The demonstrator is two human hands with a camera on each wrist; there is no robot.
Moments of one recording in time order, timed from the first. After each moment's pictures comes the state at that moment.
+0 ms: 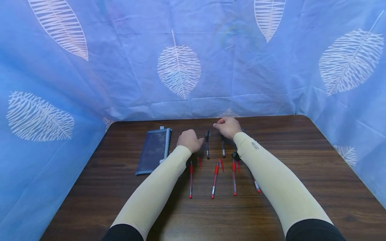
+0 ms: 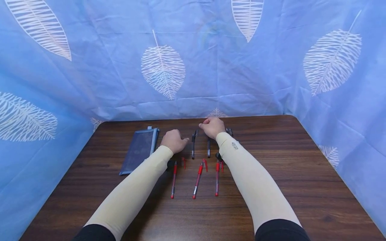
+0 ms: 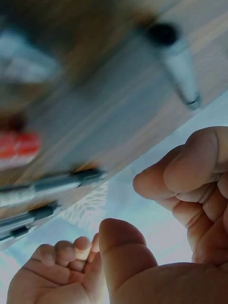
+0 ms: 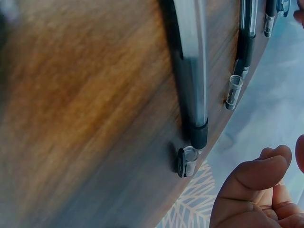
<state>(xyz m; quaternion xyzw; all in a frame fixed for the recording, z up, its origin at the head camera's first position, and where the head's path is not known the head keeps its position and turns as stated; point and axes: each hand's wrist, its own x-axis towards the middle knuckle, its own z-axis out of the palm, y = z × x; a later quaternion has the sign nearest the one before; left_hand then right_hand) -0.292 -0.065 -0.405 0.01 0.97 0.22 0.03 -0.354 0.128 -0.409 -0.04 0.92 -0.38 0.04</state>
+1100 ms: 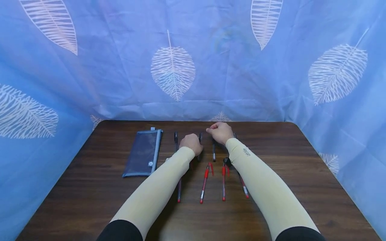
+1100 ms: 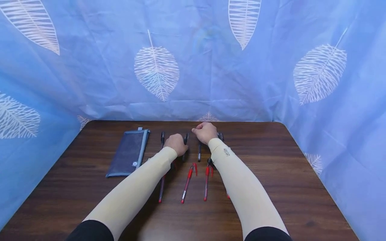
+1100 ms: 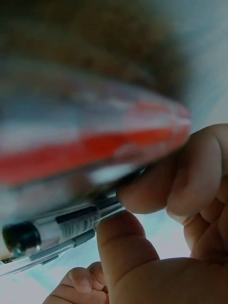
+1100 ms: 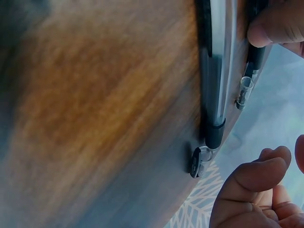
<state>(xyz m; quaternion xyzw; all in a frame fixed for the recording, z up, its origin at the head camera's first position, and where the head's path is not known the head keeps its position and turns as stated) -0.310 -0.029 -0.419 0.02 0.98 0.19 0.08 -0.351 0.127 -0.411 -0.02 0.92 -0.38 0.03</state>
